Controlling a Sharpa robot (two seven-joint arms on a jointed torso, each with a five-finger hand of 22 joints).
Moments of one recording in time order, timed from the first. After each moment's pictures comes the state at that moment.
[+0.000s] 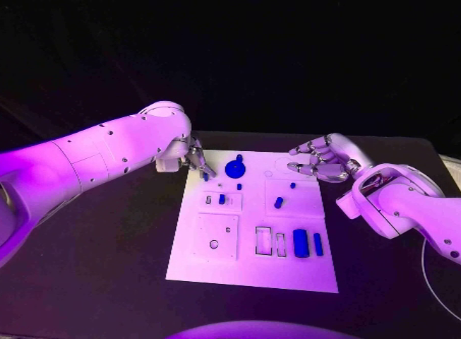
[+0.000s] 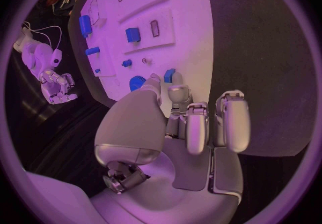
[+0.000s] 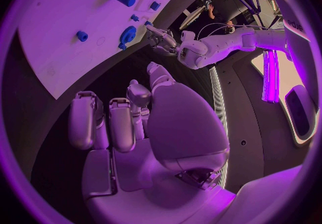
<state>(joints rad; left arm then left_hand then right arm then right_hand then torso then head) 1.35 -0.51 -0.01 1.04 -1.07 0.40 -0.66 1.21 -0.02 0.00 0.28 0.12 0.98 0.05 0.47 0.61 1.30 -0.01 1.01 0.95 1.47 -0.07 1.57 1.31 0.04 1.46 0.04 1.44 1.31 1.02 -0.91 0.18 1.63 -1.10 -0.45 -0.01 1.40 -0.09 0.02 0.22 0.39 1.01 0.14 0.07 0.07 1.32 0.05 0.98 1.13 1.47 -0.02 1.40 1.31 0.06 1.35 0.09 1.40 1.25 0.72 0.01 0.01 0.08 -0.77</state>
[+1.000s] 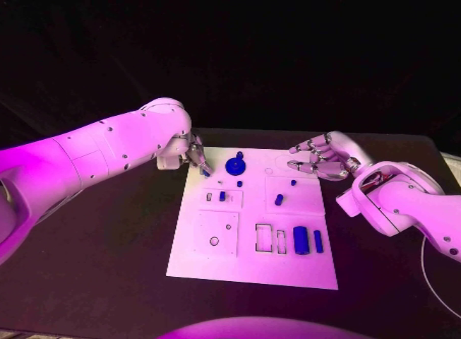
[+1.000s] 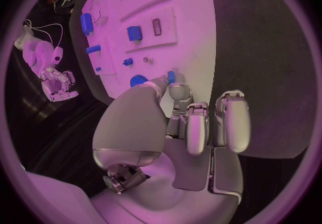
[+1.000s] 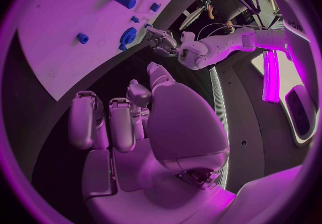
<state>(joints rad) 1.35 -0.51 -0.01 1.04 -1.06 0.39 -0.66 1.33 -0.08 0.42 0.25 0.14 0.95 0.05 0.51 0.64 1.29 -0.02 0.99 0.90 1.47 -0.08 1.57 1.31 0.04 1.47 0.03 1.43 1.31 1.01 -0.91 0.18 1.63 -1.09 -0.44 -0.01 1.40 -0.09 0.02 0.22 0.39 1.01 0.14 0.07 0.07 1.32 0.05 0.98 1.13 1.47 -0.02 1.40 1.31 0.06 1.35 0.09 1.40 1.25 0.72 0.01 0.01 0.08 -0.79</state>
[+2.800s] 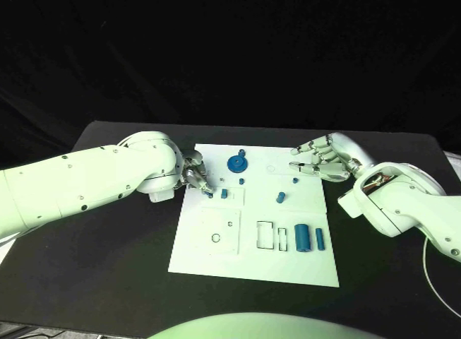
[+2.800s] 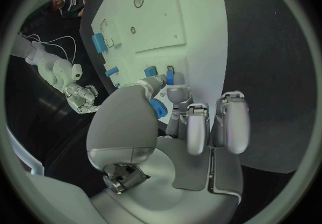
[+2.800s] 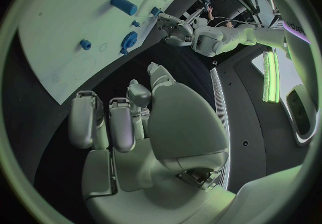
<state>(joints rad) 1.27 -0.75 -0.05 1.47 -1.08 0.14 -0.62 1.22 -0.16 0.56 0.17 0.26 0.96 0.04 0.55 0.66 1.34 -0.03 1.01 0.91 1.47 -0.08 1.57 1.31 0.04 1.47 0.03 1.45 1.31 1.00 -0.92 0.17 1.63 -1.09 -0.44 -0.02 1.39 -0.09 0.01 0.22 0.41 1.01 0.14 0.07 0.07 1.32 0.05 0.98 1.13 1.47 -0.02 1.40 1.31 0.06 1.34 0.09 1.39 1.24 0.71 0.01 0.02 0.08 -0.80</state>
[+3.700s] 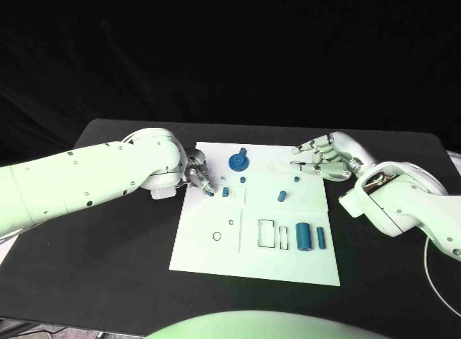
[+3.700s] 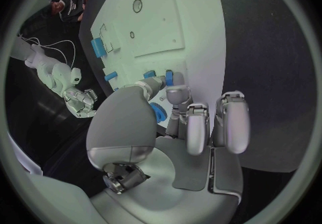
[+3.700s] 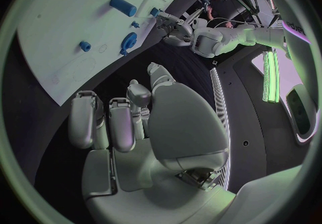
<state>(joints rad) 1.27 -0.74 -0.04 1.45 -1.09 0.19 -0.63 1.17 -0.15 0.58 0.16 0.29 0.98 0.04 0.54 0.65 1.36 -0.03 1.02 0.92 1.47 -0.08 1.57 1.31 0.04 1.47 0.03 1.45 1.31 1.00 -0.92 0.17 1.63 -1.09 -0.43 -0.02 1.39 -0.09 0.01 0.22 0.41 1.01 0.14 0.07 0.07 1.32 0.05 0.98 1.13 1.47 -0.02 1.40 1.31 0.06 1.34 0.09 1.39 1.24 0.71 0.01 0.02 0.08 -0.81</state>
